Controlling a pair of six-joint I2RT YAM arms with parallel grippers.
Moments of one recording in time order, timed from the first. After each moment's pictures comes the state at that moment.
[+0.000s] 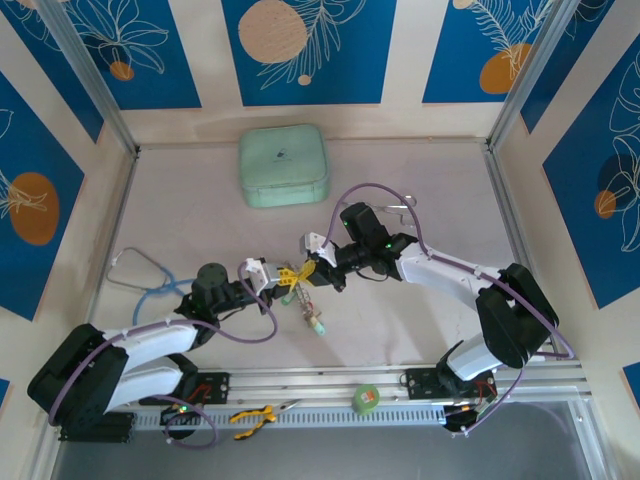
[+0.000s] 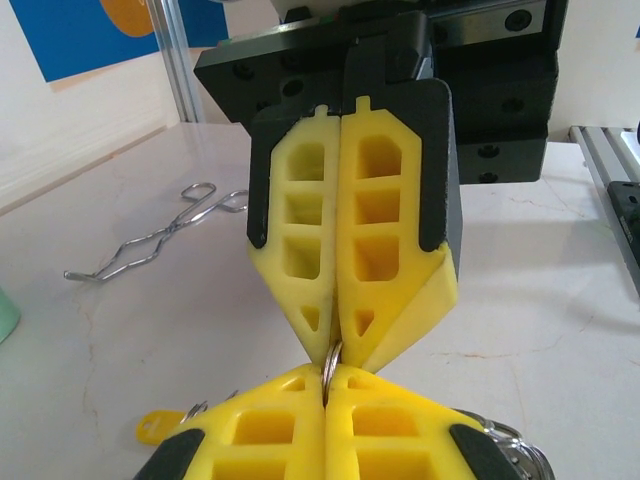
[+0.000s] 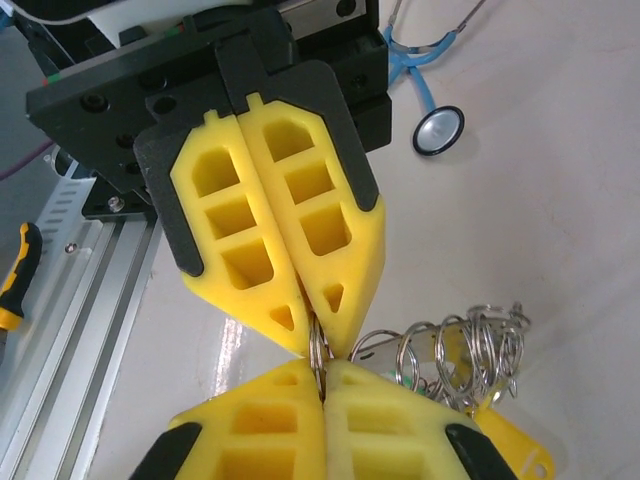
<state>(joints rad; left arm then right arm) -0.61 1.13 0.20 0.79 0.59 0.15 0.70 1.48 0.92 -0.21 -0.81 -0.48</state>
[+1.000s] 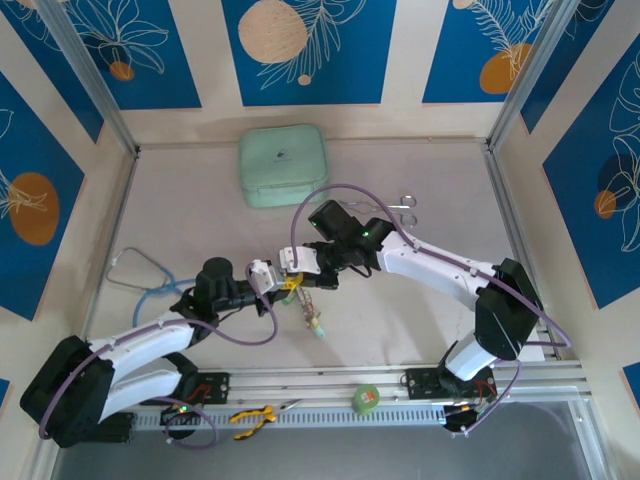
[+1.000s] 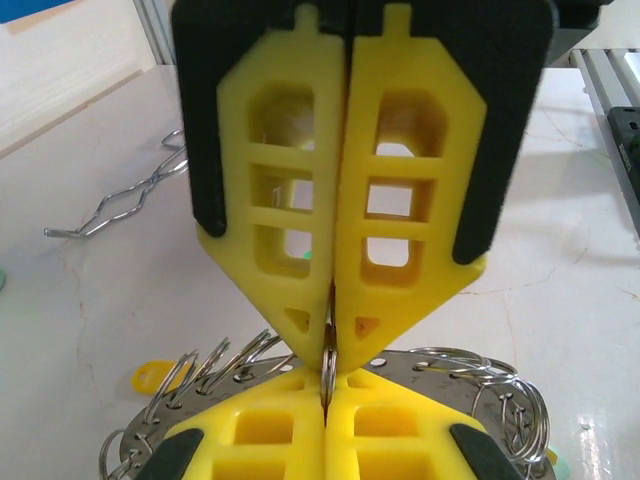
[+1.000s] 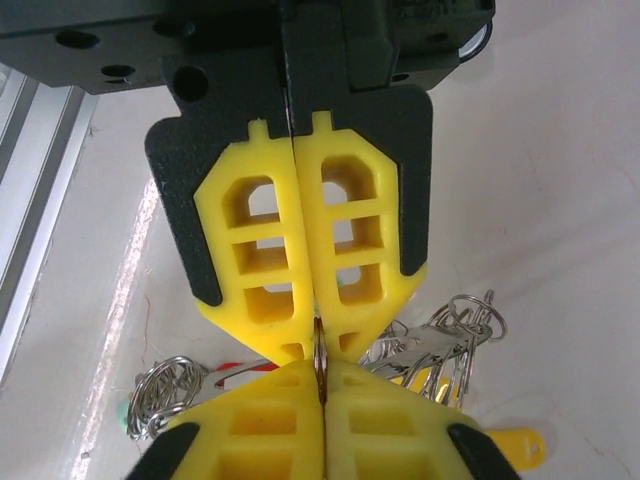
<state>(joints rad) -0.62 1.05 0.27 0.48 0.58 0.28 0.86 1.56 1.22 -0.67 -0.44 -0.79</state>
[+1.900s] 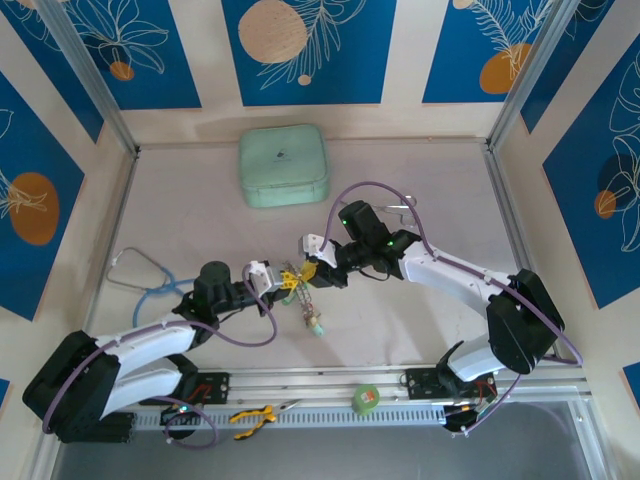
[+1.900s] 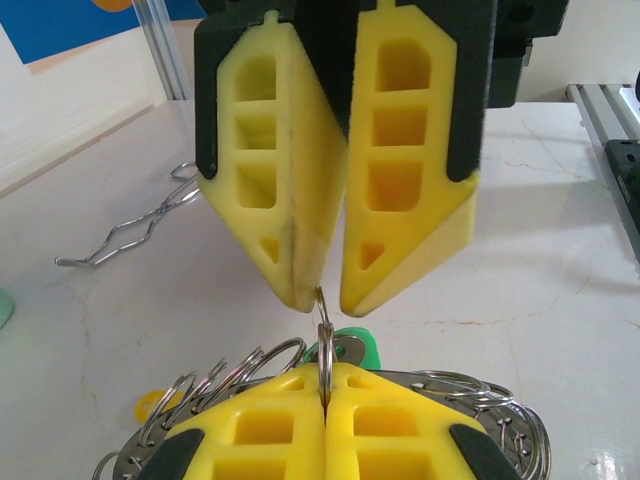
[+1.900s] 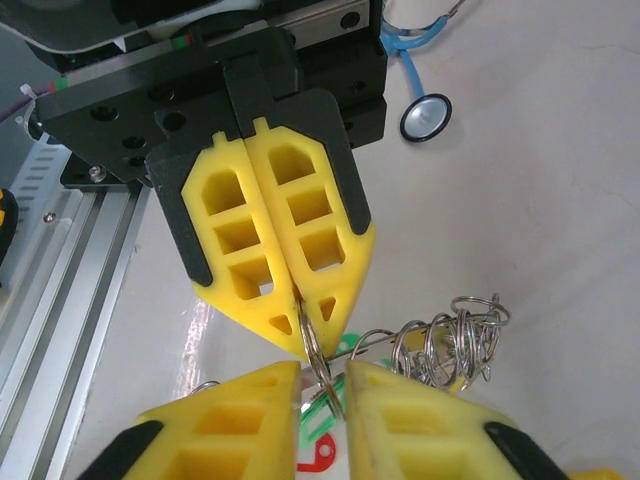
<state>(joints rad) -0.62 1.08 0.23 0.64 0.58 0.24 0.72 1.44 0.97 -0.34 -0.72 -0.57</state>
